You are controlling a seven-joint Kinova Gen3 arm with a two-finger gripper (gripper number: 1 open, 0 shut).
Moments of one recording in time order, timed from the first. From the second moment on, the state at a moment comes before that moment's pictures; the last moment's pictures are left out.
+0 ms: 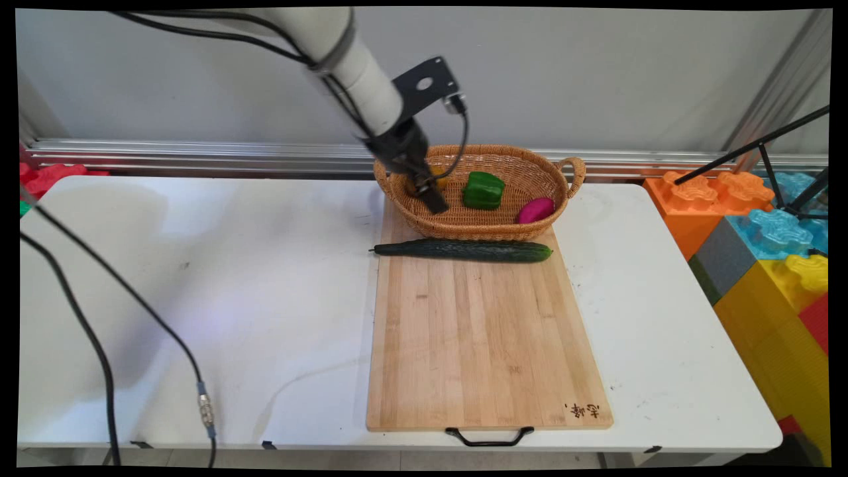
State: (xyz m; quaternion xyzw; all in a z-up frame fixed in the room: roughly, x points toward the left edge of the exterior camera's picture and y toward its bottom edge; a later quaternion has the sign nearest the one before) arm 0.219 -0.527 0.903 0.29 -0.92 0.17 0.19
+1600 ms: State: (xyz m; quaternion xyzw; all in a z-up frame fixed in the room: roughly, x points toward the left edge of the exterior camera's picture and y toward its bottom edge) arm 0.271 -0.506 0.791 0.26 -0.94 0.14 0.19
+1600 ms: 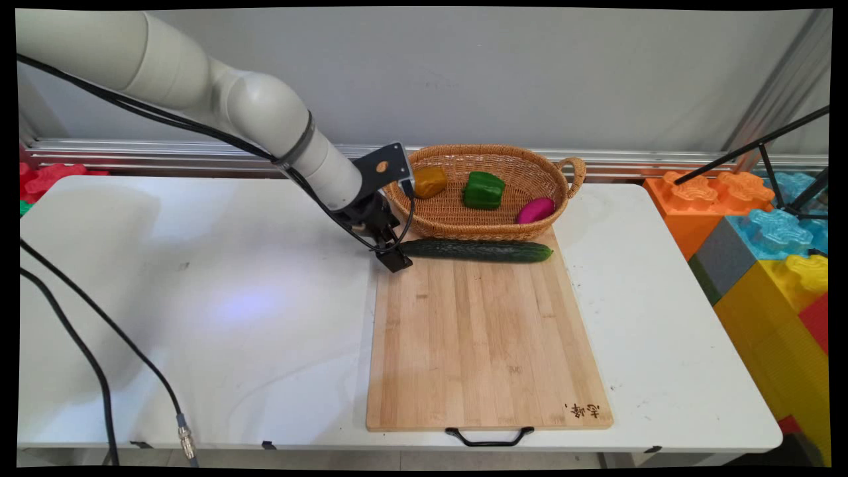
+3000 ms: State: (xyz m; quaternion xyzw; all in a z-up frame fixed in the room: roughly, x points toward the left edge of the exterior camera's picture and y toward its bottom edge) arm 0.271 -0.507 0.770 0.25 -0.94 0.11 0.20
